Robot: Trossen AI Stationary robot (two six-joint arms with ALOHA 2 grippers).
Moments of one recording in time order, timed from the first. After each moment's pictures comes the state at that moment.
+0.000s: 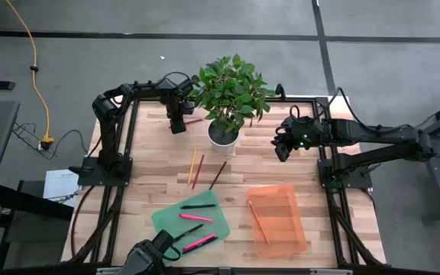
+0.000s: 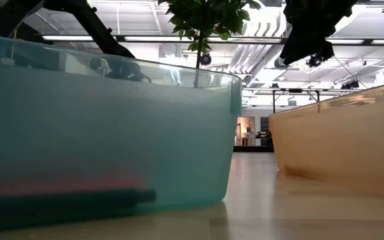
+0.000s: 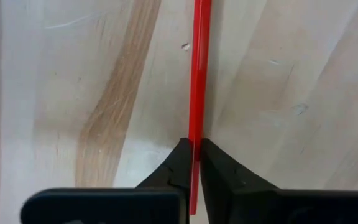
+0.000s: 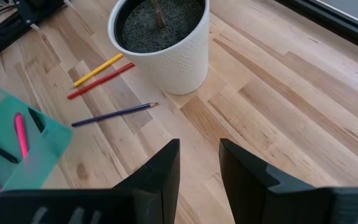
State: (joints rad) left arm 0.92 1.98 1.27 -0.93 0.09 0.52; right arm -0.11 0.96 0.89 -0.71 0.18 0.55
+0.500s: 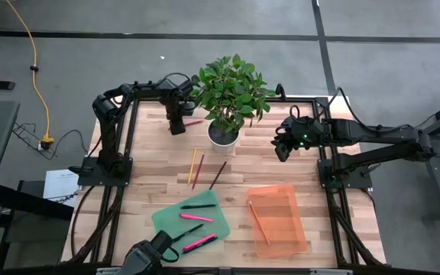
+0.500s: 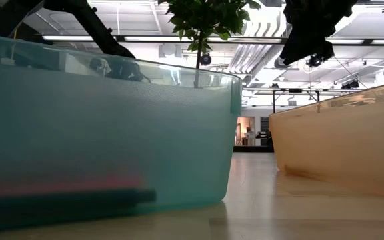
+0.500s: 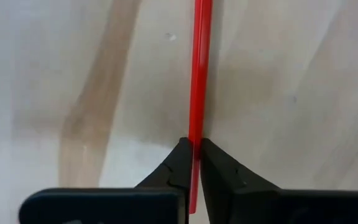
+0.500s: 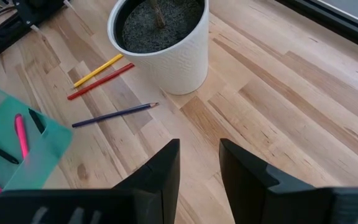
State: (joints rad) left arm 0.92 1.98 1.27 -0.96 0.10 0.53; right arm -0.11 0.96 0.89 -0.71 0.18 0.56
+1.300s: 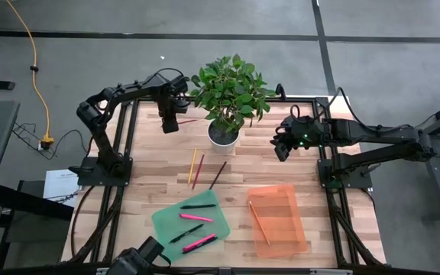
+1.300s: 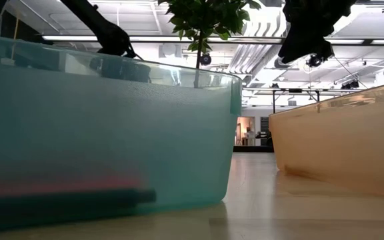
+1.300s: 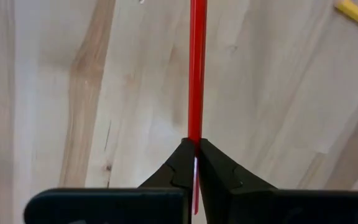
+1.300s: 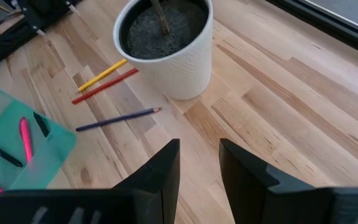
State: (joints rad) left arm 0.92 1.79 1.27 -1.13 0.09 0.54; right arm -0.11 0.96 0.89 -0.69 0.18 0.55
